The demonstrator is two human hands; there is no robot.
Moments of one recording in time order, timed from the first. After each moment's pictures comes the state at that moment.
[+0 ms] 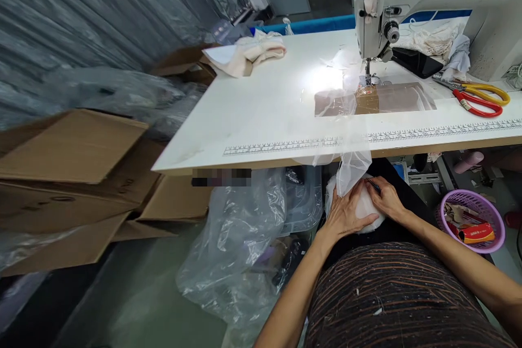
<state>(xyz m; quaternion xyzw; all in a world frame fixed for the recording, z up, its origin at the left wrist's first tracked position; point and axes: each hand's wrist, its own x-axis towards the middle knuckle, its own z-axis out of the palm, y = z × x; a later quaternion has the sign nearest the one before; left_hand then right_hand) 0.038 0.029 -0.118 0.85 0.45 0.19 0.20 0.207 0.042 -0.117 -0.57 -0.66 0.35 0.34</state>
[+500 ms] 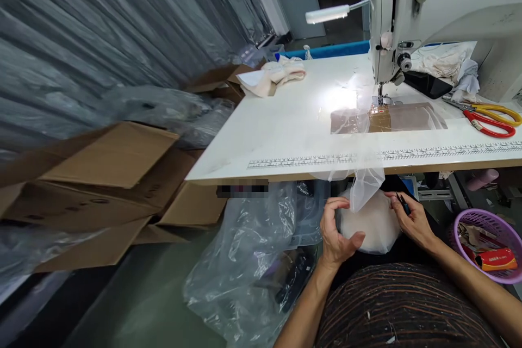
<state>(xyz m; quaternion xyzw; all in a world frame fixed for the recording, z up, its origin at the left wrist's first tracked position) 0.026 0.012 -0.071 0.65 0.47 0.56 0.21 0.219 0.019 -0.074 -0.54 -0.61 0.35 0.46</state>
